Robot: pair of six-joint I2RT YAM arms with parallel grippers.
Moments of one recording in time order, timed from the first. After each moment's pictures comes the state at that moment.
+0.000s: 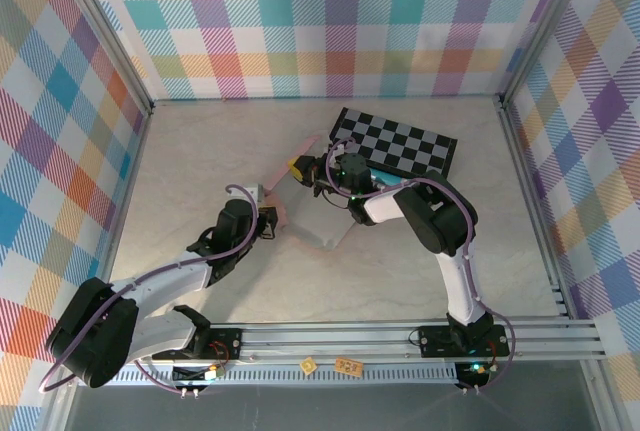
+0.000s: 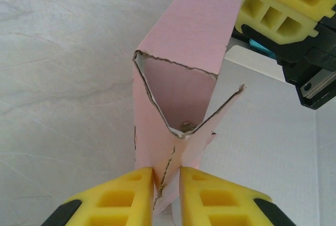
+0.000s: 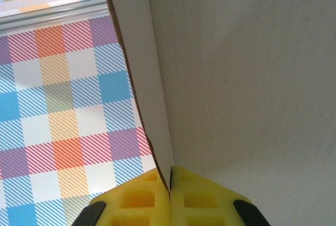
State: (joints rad) left arm -0.53 1.15 0.40 0.22 -0.14 -0.42; right arm 0.66 2.14 1.11 1.03 -0.45 1.70
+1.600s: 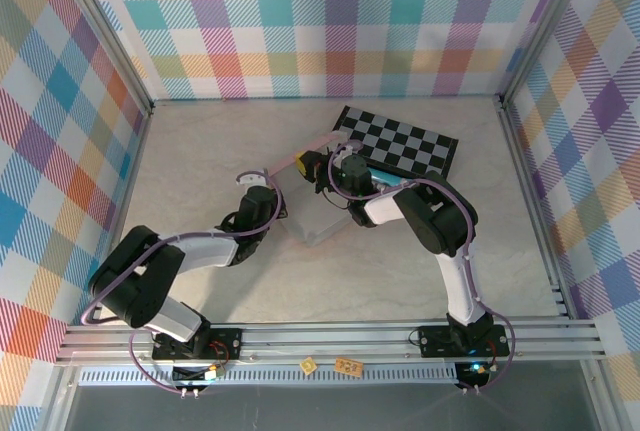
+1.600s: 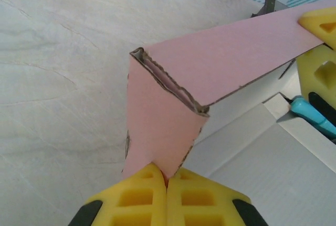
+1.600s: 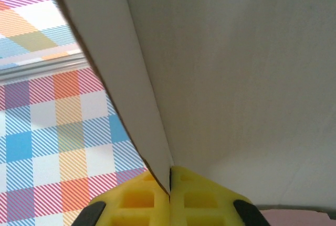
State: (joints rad) left arm -0.57 1.51 0.54 0.49 -0.36 -0.55; right arm 0.67 2.14 1.09 1.04 -0.26 1.73
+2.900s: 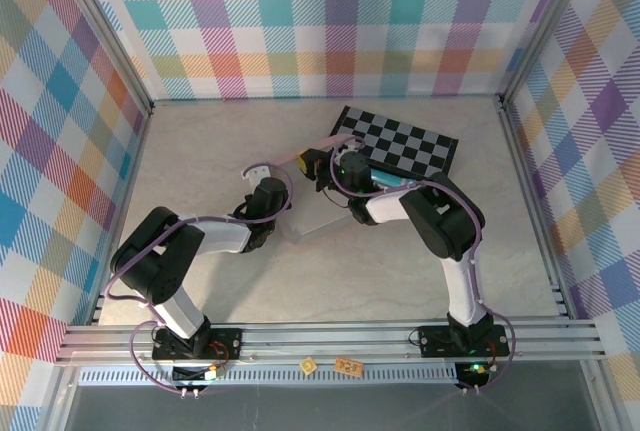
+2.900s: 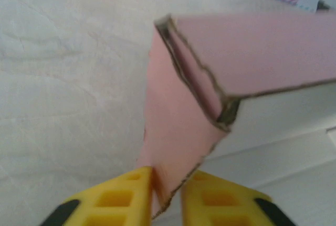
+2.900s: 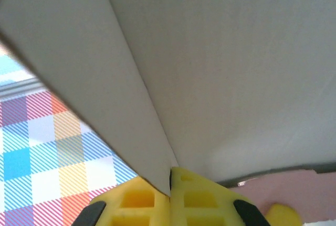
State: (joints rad) left arm -0.56 1.66 0.66 0.43 -0.49 -0.58; right arm 0.68 2.08 1.08 0.94 -0.23 1.75
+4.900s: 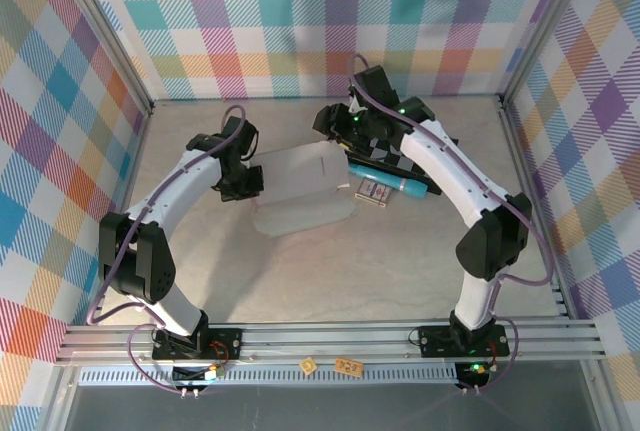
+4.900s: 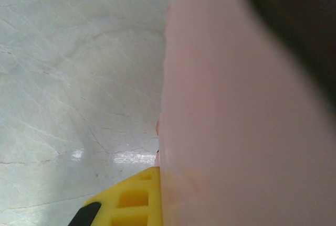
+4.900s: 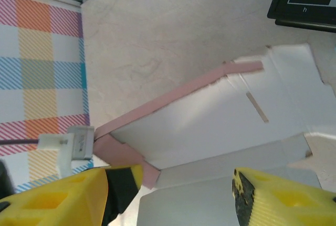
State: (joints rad) left arm -0.33 1.62 1.37 -1.05 0.03 -0.46; right arm 0.58 1.84 1.90 -0.85 -0.26 0.85
